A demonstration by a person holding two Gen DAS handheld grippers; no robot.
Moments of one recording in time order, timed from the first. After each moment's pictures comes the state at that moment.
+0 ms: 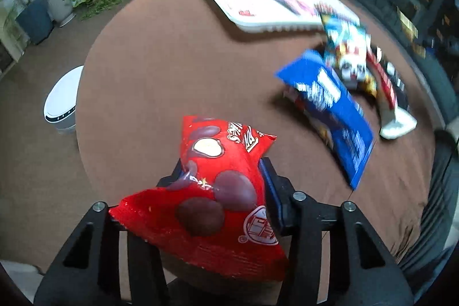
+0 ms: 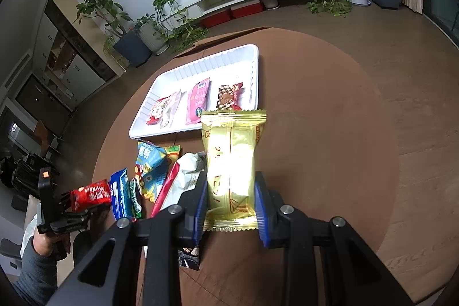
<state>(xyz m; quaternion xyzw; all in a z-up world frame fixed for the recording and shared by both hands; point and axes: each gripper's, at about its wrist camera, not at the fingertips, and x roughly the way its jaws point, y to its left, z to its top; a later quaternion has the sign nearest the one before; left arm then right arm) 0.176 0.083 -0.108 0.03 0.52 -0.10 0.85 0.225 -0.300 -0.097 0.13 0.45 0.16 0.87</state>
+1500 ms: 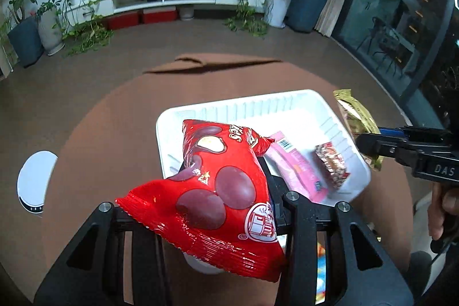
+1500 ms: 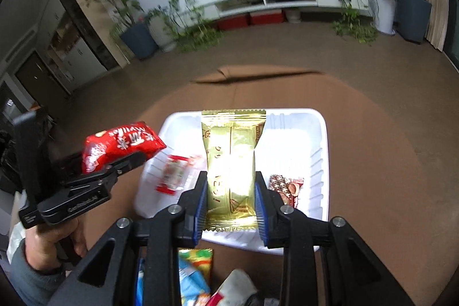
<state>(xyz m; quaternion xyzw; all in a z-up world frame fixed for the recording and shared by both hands) 0.411 -0.017 -0.041 -0.01 0.44 -0.12 0.89 0.388 -0.200 -0.074 0.06 0.46 0.16 0.87</state>
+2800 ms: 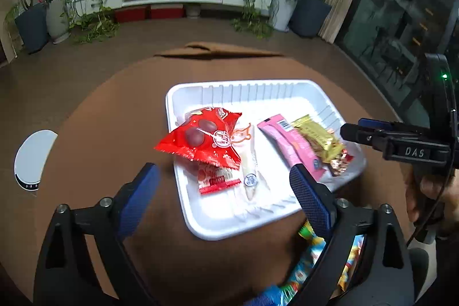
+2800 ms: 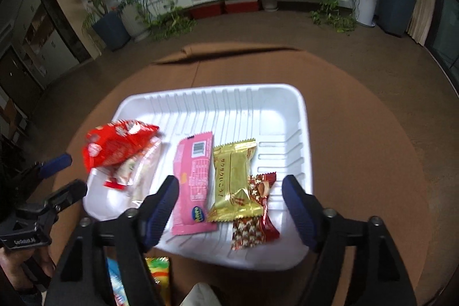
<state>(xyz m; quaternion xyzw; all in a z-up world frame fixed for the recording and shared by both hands) 0.363 0.001 -0.064 -0.05 0.43 -0.11 0.90 0.382 -0.212 -0.092 0.05 0.45 0.11 0.88</state>
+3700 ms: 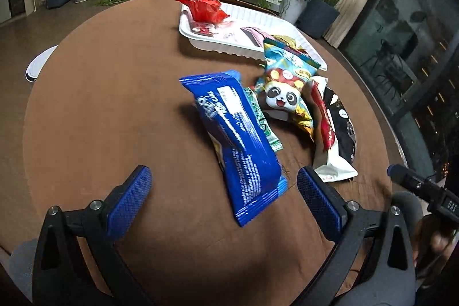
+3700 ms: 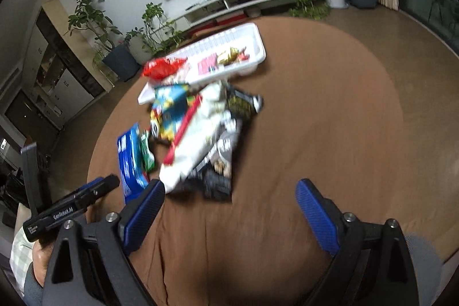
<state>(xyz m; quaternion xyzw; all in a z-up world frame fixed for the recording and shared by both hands) 0.122 -0.020 -0.117 -0.12 0.45 -0.08 0.88 0.115 -0.235 -0.127 0.16 0.43 0.10 0.89</state>
